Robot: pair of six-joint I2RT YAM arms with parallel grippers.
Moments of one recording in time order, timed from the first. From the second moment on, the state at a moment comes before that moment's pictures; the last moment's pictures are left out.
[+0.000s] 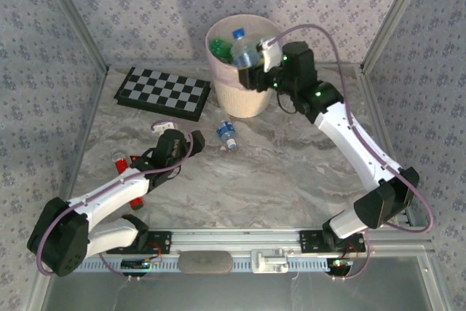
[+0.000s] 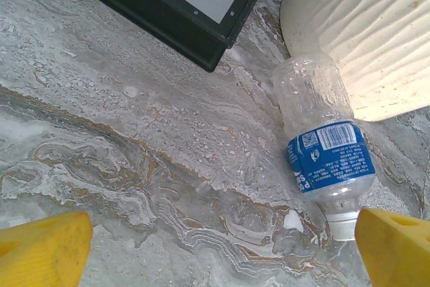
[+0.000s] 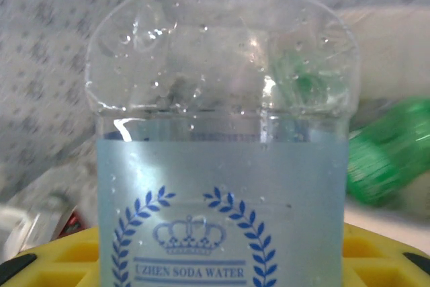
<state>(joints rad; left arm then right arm) -0.61 1.13 0.56 -0.07 -0.31 -0.81 0.50 1.50 1.62 -0.41 -0.22 0.10</state>
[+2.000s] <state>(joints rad) -0.59 1.15 0.59 -0.14 -0.25 -0.79 0.35 1.68 1.80 -0.56 -0.03 0.12</state>
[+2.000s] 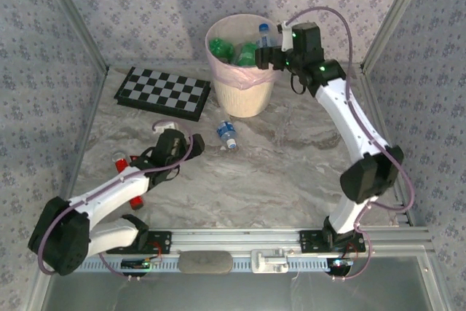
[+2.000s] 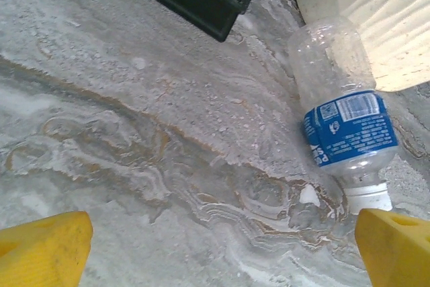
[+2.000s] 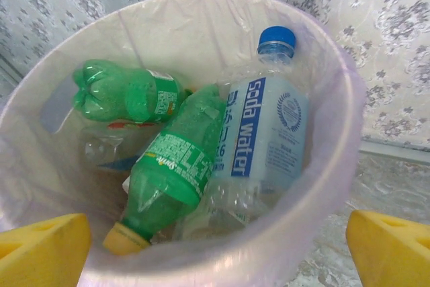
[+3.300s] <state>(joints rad) -0.72 1.95 1.32 -0.36 -0.29 -0.62 0.34 1.10 0.68 -0.05 0.02 0.37</state>
